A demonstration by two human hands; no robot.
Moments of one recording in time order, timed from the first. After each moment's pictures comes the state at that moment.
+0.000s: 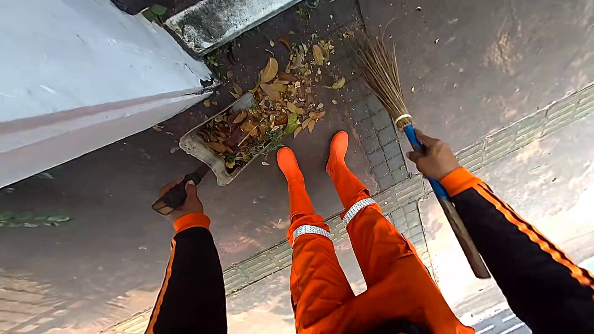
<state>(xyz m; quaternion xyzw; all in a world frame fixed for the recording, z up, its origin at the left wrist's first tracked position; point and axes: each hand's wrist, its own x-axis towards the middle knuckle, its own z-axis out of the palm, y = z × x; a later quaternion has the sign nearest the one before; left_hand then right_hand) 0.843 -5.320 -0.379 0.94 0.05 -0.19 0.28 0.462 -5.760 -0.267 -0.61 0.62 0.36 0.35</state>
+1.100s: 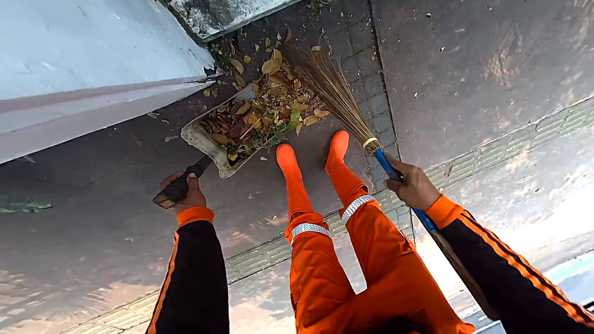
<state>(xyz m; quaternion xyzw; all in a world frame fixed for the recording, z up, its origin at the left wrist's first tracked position) 0.841 -5.302 -0.403 0.94 0.06 -0.17 0.30 0.482 -5.698 -0.256 -0.63 0.52 0.38 0.44</state>
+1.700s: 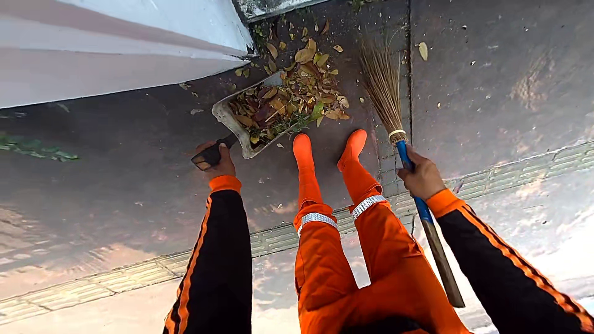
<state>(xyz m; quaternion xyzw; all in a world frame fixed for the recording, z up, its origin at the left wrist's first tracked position) 0.831 -5.308 -0.395 0.93 0.08 -0.14 0.31 0.532 -5.669 -0.267 -0.62 0.56 0.40 0.38</state>
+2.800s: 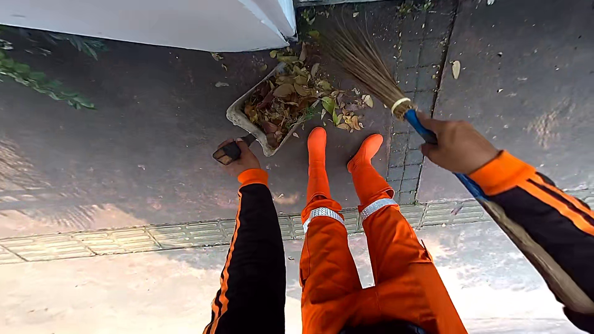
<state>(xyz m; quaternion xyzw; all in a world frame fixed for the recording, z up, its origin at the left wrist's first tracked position) 0.796 -5.289 -0.383 0.92 0.28 -0.05 0.28 0.675 -5.688 -0.227 -0.80 0.28 0.47 0.24</state>
